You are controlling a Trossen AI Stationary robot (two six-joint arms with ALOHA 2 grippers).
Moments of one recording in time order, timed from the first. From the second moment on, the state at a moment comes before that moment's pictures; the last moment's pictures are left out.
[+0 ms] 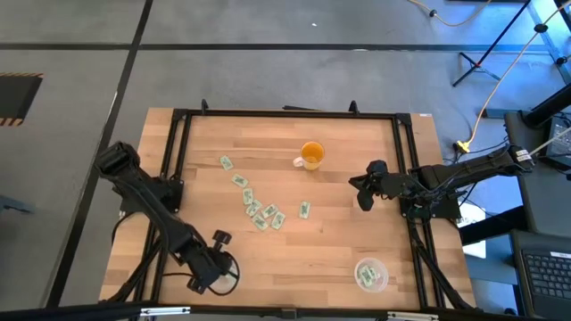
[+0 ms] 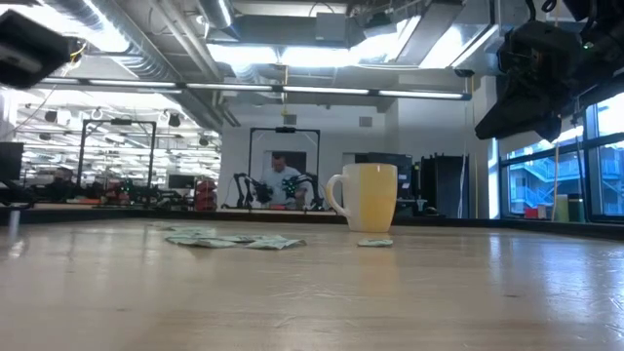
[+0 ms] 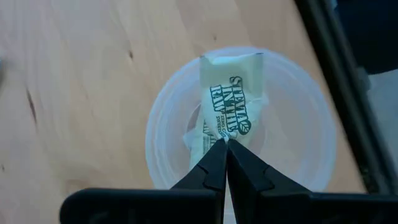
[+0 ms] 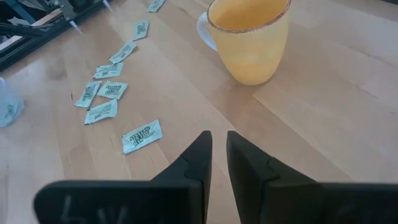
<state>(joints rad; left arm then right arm) -0.82 1.57 0.96 -0.57 -0.11 -0.46 0.22 0.73 0.40 -0.33 0.49 0.73</state>
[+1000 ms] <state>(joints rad) -0.78 1.51 0.96 -0.58 -0.07 -0.54 0.22 0.73 0.40 -0.33 0.49 0.73</state>
